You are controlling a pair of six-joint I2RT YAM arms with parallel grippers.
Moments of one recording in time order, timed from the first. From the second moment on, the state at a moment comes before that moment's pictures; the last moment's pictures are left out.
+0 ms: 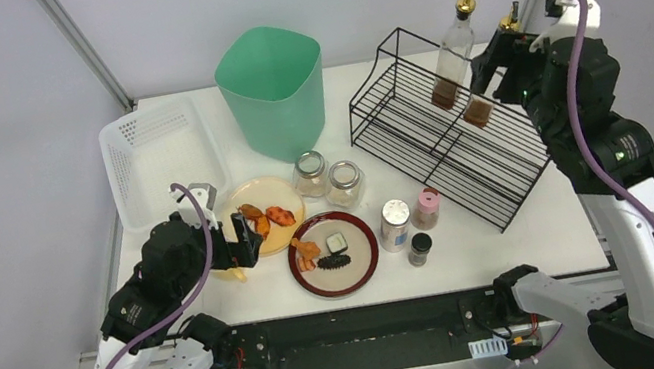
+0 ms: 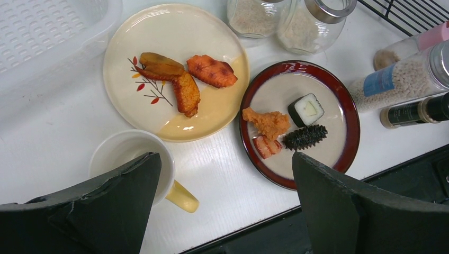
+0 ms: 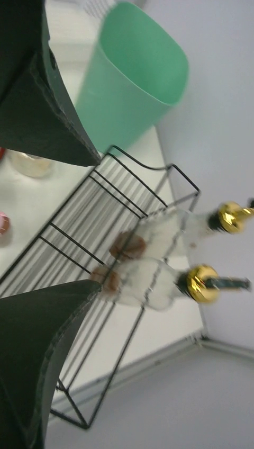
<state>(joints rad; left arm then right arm) -0.54 0.48 0.79 -0.81 -0.11 -0.30 0.32 1.02 1.61 -0.78 0.39 0.29</state>
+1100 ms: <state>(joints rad) -0.54 0.51 0.79 -0.81 -0.12 -0.29 0.85 1.17 1.18 -0.92 0.21 0.46</state>
